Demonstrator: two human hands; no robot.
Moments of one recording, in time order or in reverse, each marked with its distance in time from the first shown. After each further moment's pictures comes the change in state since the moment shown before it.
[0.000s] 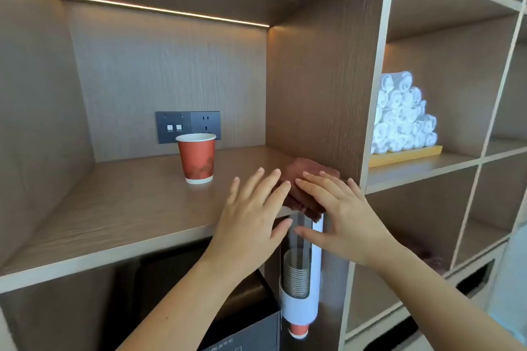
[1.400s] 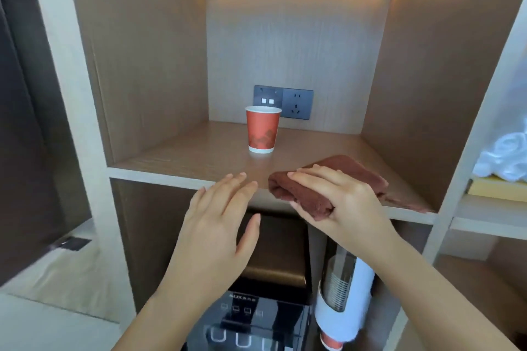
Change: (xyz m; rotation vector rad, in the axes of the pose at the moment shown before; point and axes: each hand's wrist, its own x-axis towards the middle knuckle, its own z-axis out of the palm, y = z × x) left_hand -0.047 0.064 -0.025 0.286 0.083 -0.619; right_hand 0.048 0.010 0.025 0.537 0.285 -0.640
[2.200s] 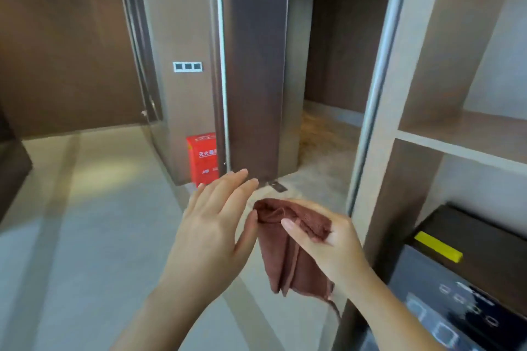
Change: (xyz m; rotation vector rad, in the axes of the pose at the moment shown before) left_hand -0.241 -0.051 -0.264 0.545 0.136 -0.483; right_hand -0.019 -0.348 0.091 1.455 -0.329 0.006
